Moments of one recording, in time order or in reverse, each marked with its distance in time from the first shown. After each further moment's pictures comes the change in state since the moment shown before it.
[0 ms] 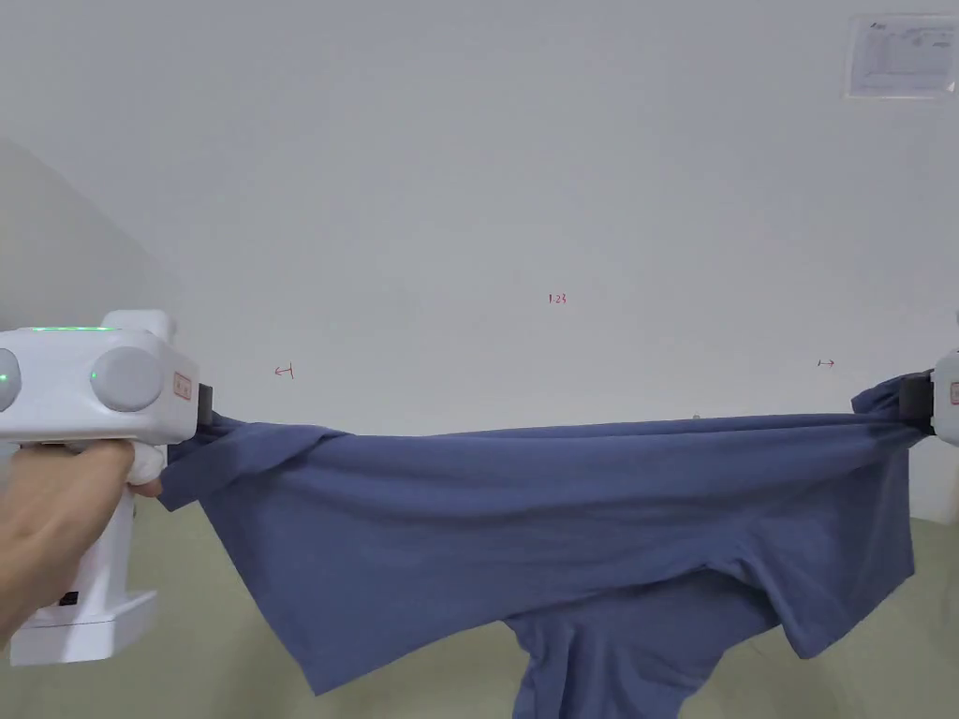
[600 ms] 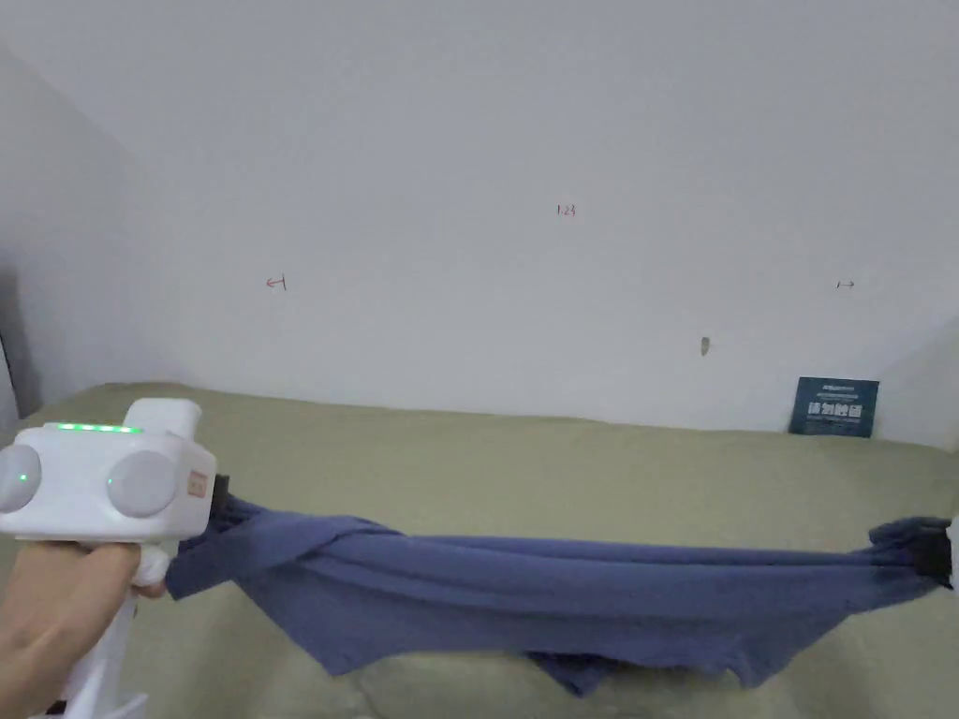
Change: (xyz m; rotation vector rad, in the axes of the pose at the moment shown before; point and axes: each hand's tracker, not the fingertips) left arm 0.004 -0.145 -0.055 -0.238 -0.043 -0.109; right arm 0.015 -0.180 -0.021 -0.269 -0.002 0.025
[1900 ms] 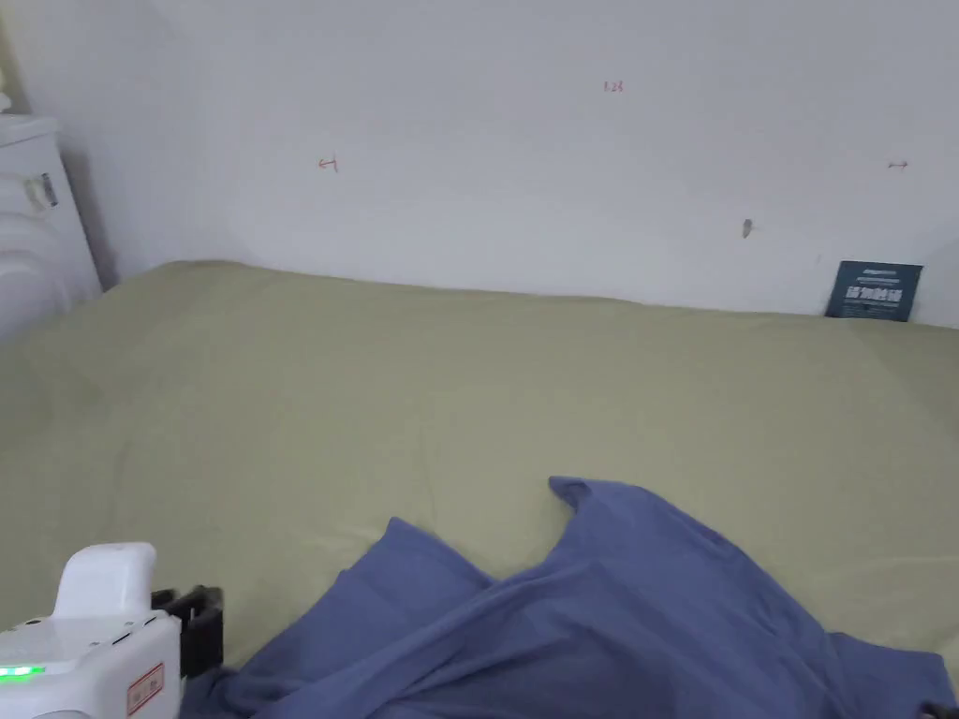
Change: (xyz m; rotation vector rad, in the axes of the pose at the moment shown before) left arm -0.026 -0.233 0.145 0.053 -0.035 0.129; right arm -0.033 -0.222 0.167 0.025 0.082 -0.100
